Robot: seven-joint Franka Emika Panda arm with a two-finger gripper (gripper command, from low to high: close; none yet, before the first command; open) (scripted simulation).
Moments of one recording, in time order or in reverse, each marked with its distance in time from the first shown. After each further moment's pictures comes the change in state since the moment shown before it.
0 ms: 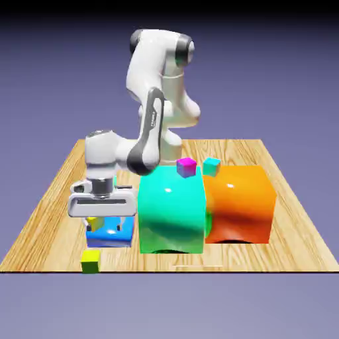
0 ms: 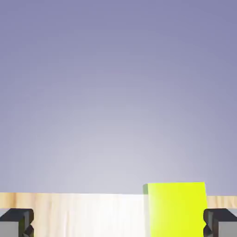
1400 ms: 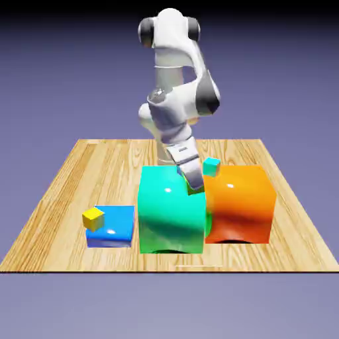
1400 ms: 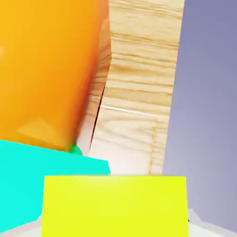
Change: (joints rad) arm 0.182 -0.514 0.228 -0.041 -0.313 -0.760 -1.150
